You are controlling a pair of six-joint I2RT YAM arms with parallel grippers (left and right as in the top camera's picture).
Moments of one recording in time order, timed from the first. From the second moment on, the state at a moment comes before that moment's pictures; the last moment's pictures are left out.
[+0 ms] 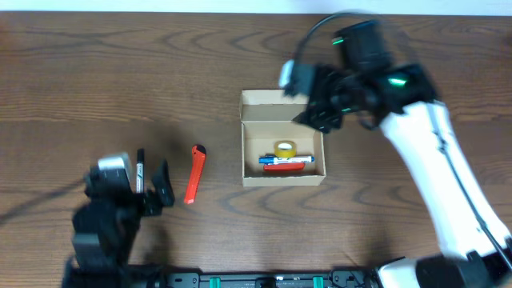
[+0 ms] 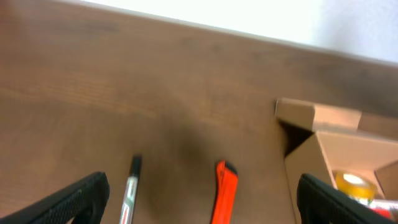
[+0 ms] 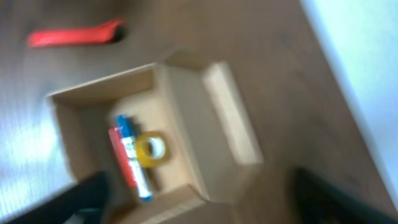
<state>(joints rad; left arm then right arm) -0.07 0.45 0.65 -0.69 -0.01 -0.21 0.31 1.58 1.67 -1.09 -0.37 -0.83</state>
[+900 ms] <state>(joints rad) -0.19 1.56 1.34 -1.18 -0.06 -0.17 -0.27 1.48 1.67 -1.06 -0.30 -0.38</state>
